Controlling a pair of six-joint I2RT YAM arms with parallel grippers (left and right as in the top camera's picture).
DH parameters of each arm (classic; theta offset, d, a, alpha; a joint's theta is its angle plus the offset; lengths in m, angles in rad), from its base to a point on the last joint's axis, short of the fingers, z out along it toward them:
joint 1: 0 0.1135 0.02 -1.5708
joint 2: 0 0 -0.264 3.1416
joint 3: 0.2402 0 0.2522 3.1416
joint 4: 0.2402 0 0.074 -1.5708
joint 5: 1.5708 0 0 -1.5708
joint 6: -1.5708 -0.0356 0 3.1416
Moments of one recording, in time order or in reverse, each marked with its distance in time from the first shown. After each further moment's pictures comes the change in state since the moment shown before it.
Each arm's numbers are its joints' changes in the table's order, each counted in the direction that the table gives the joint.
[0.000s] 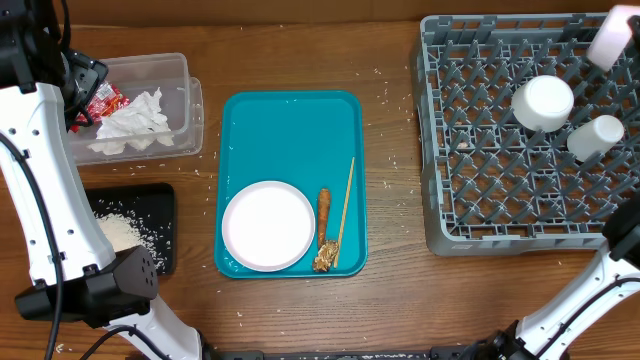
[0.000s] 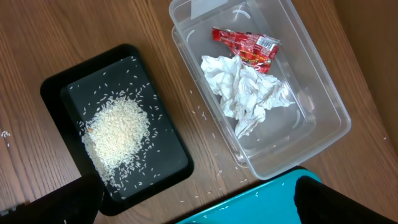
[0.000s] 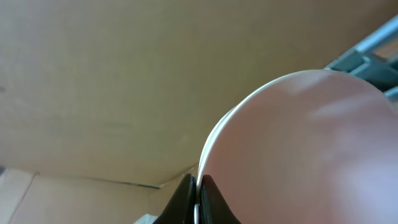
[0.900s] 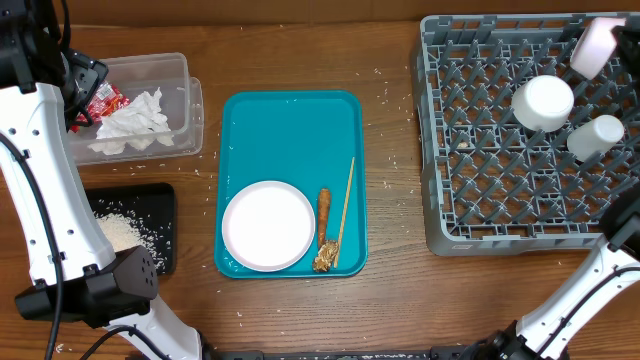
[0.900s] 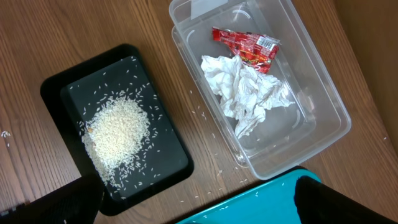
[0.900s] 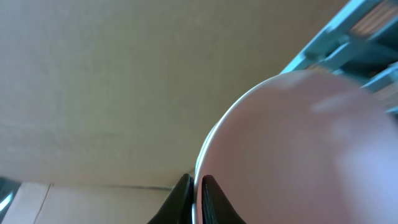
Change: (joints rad) left arm 0.000 0.000 0.000 0.000 0.000 0.000; right arm 0.004 0.113 -0.005 -0.143 -0.010 -0.130
